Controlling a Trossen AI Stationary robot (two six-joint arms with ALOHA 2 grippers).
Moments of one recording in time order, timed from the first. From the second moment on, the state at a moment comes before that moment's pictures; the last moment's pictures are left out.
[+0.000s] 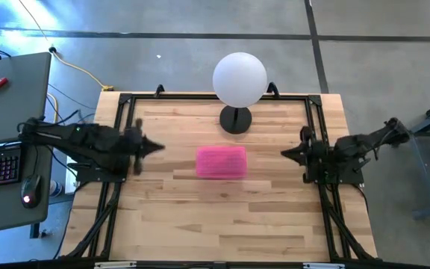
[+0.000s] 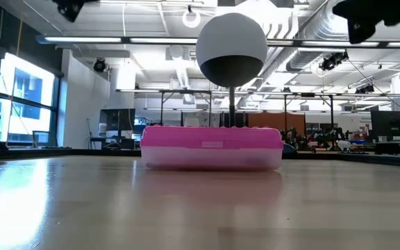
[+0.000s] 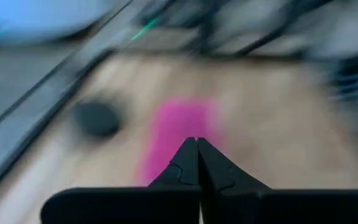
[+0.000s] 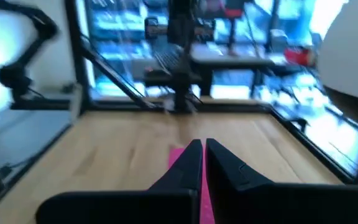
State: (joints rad) left arm -0.24 0.62 0.78 -0.57 -0.38 -0.15; right arm 0.40 0.34 0.39 -0.13 0.45 0.01
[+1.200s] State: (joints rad) left arm -0.24 0.20 0.11 0.28 -0.08 0.20; right arm 0.33 0.02 0.01 0.17 0.38 -0.05
